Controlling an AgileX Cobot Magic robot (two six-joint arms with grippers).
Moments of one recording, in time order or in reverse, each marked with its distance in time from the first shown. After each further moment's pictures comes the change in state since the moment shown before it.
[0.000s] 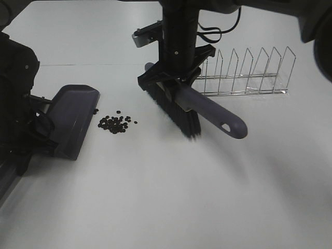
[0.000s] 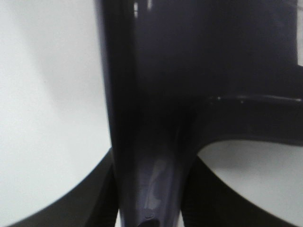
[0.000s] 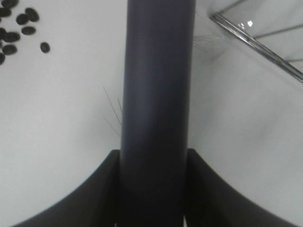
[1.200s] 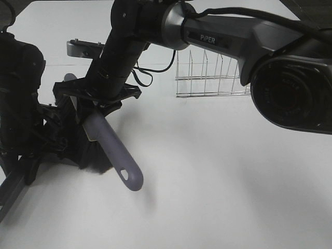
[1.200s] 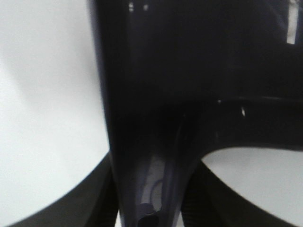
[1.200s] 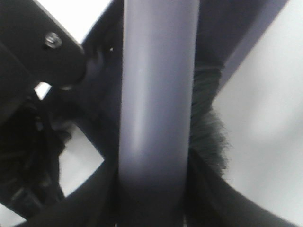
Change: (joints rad) left arm -0.008 0.053 -0.033 -0.143 0.096 0.071; right arm 0.104 0.156 -0.132 0.593 -0.191 -0.063
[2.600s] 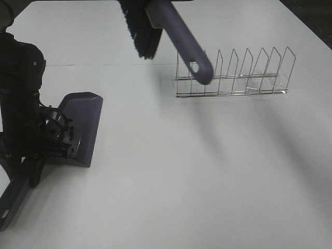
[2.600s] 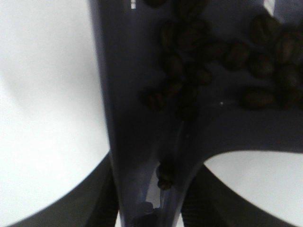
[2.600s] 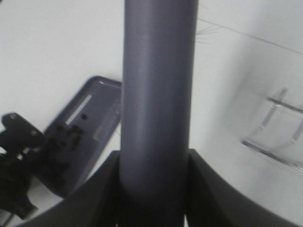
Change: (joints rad) left arm 0.000 0.002 0.000 -0.053 0.008 -0.030; right arm -0.220 -0.323 -0.112 -0.274 0.193 0.029
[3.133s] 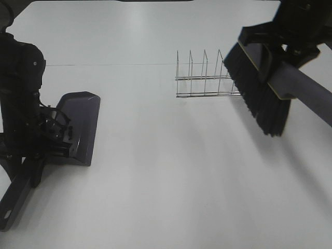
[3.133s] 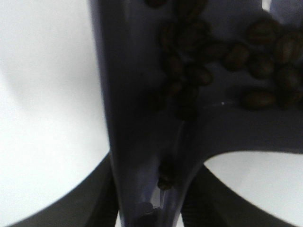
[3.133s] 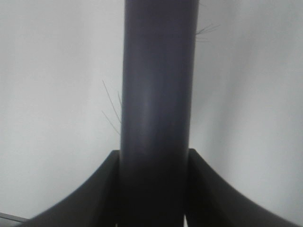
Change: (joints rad) left arm 0.000 0.000 0.000 -0.006 -0.003 -0.033; right arm -0.286 -0.388 0.828 -0.105 0.005 0.000
